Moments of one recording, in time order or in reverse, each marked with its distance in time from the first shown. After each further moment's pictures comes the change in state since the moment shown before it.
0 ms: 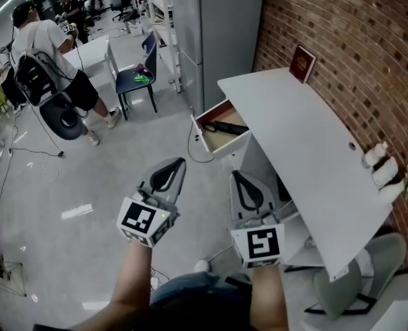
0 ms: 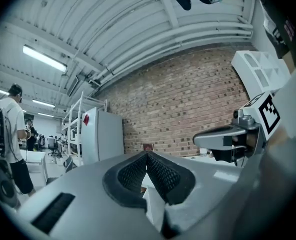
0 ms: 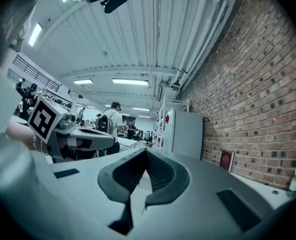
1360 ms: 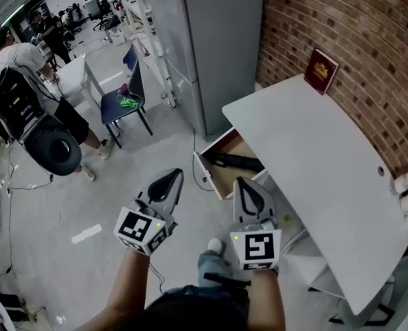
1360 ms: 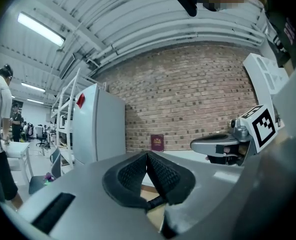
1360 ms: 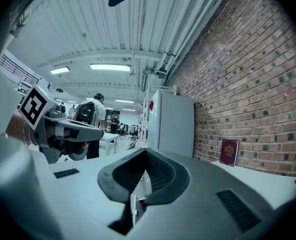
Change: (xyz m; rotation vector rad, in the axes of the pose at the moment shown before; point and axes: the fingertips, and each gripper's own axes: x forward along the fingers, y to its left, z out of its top) left arm 0.226 0.222 -0.085 -0.071 0.102 -0.110; right arm 0.299 -0.108 -0.092 0.075 0.086 -0.175
